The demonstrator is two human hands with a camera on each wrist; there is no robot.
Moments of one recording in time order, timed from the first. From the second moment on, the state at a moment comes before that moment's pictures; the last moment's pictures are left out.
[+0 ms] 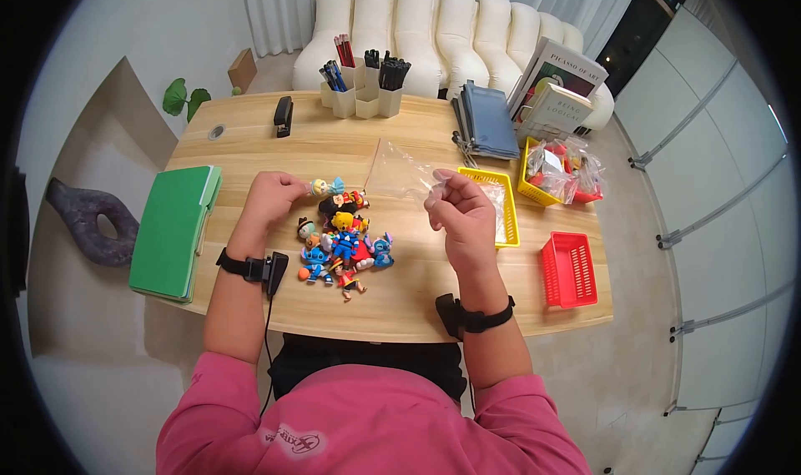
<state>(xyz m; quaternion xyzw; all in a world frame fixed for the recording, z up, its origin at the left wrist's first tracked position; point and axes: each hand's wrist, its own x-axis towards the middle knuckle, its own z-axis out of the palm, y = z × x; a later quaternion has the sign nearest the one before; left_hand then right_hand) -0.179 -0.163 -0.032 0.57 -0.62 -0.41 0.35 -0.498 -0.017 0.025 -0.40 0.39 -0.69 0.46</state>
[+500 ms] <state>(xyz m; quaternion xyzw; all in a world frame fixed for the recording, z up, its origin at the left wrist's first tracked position) -0.219 -0.089 0.031 0.23 -0.64 -0.62 0.39 -0.480 -0.011 0.025 -0.46 0.39 -0.53 0.59</state>
